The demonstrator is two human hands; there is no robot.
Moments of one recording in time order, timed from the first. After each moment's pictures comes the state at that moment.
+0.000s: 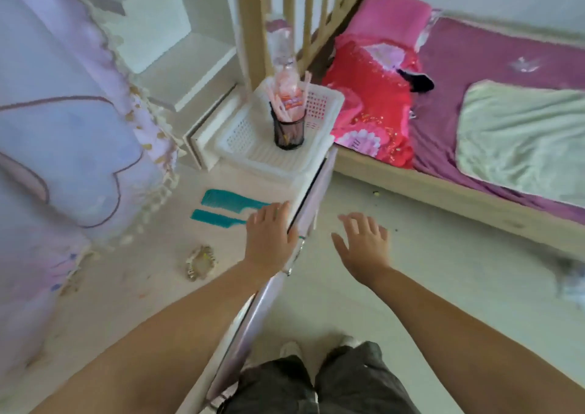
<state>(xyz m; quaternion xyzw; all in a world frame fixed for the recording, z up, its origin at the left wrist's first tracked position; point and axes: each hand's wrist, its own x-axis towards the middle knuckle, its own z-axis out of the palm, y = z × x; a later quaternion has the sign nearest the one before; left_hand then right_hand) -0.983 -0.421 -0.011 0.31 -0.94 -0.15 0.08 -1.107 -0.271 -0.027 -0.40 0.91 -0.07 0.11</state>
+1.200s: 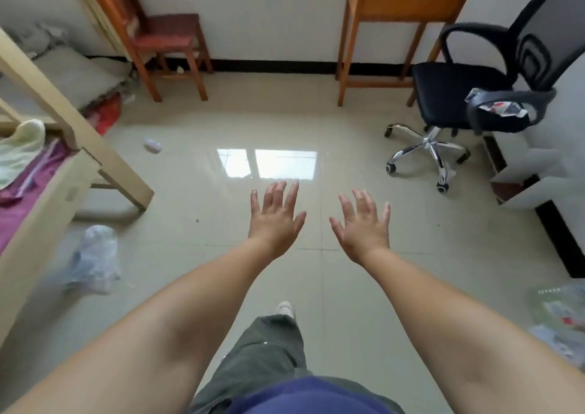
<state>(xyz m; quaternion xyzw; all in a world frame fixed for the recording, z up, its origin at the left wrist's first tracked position) -1.119 0.718 -0.037 -0.64 -0.77 -0.05 -0.09 -0.942 0.774 -0.046 0.56 0.82 -0.09 0.03</state>
